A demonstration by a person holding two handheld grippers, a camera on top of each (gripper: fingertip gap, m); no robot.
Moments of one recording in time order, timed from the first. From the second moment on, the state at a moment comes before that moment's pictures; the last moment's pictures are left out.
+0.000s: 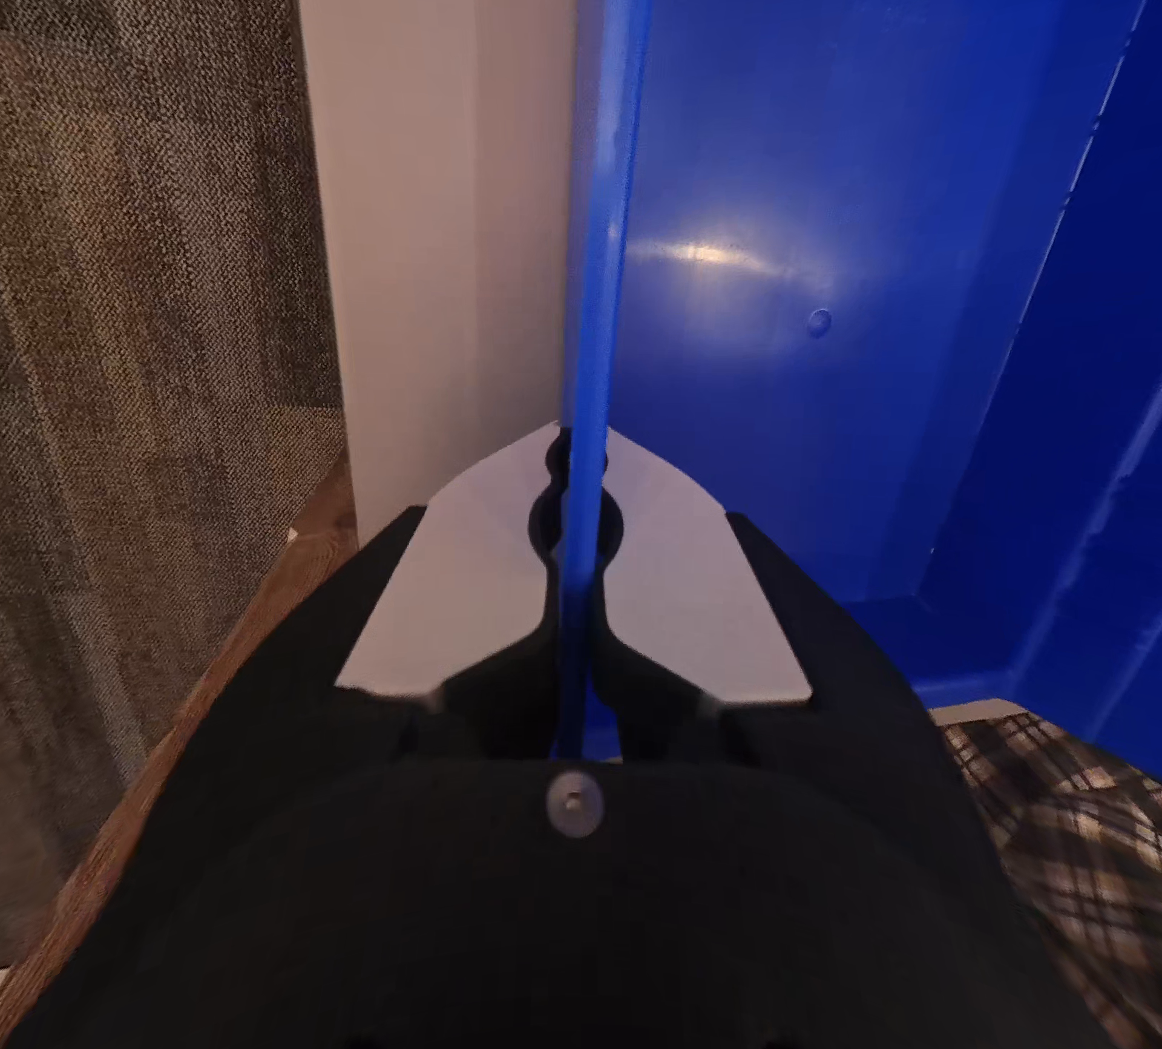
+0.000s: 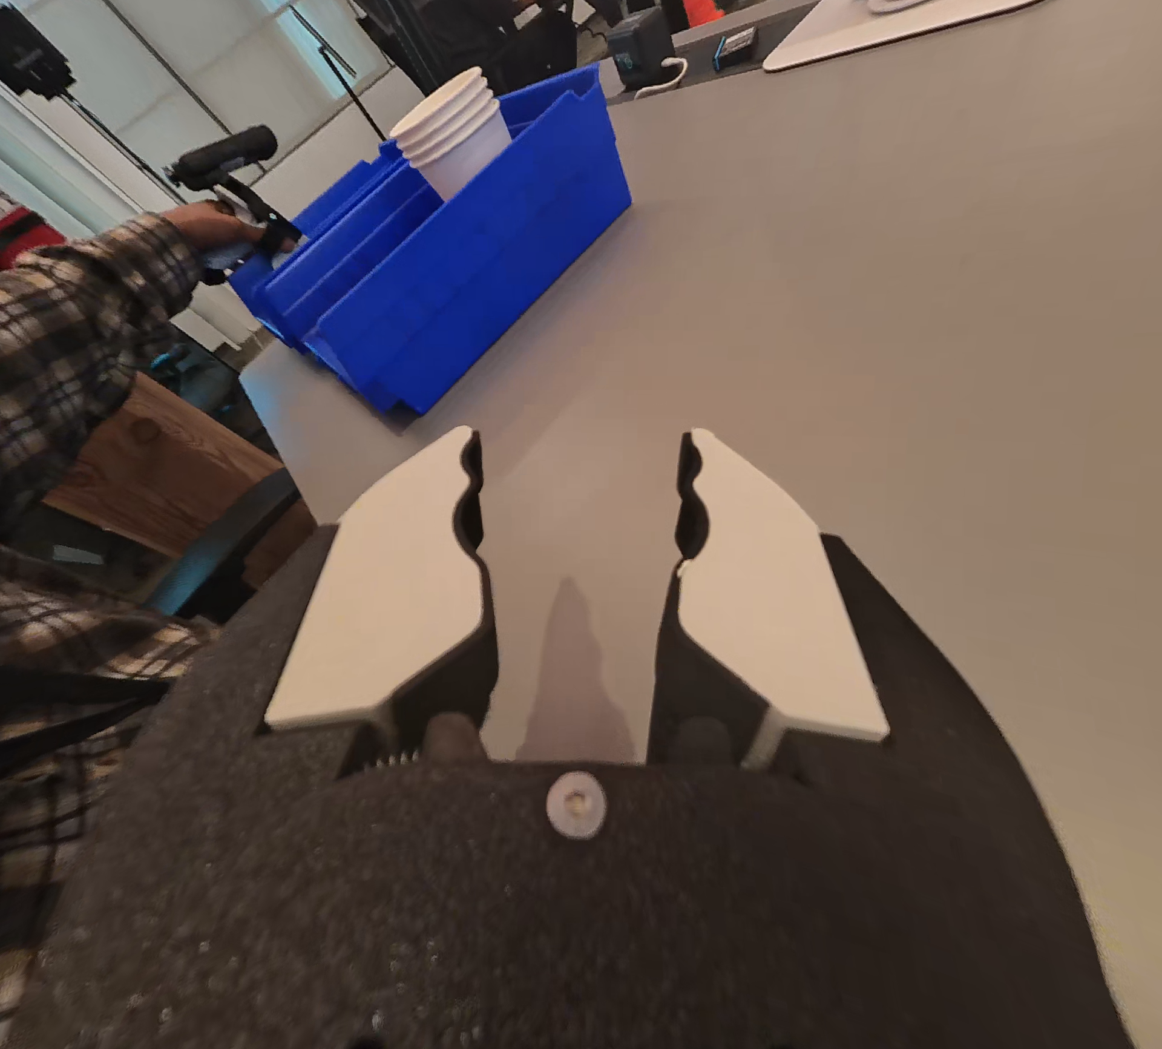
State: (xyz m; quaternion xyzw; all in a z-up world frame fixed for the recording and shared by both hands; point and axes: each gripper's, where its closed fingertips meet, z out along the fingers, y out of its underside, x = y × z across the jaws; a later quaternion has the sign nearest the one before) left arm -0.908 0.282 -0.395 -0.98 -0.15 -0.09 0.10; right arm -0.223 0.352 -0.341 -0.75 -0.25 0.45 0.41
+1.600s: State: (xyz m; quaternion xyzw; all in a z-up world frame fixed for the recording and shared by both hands) left arm -0.394 0.486 -0.273 -0.87 0.47 -0.07 0.11; right arm -0.150 0.293 -0.295 -0.77 -0.24 0.40 0.43
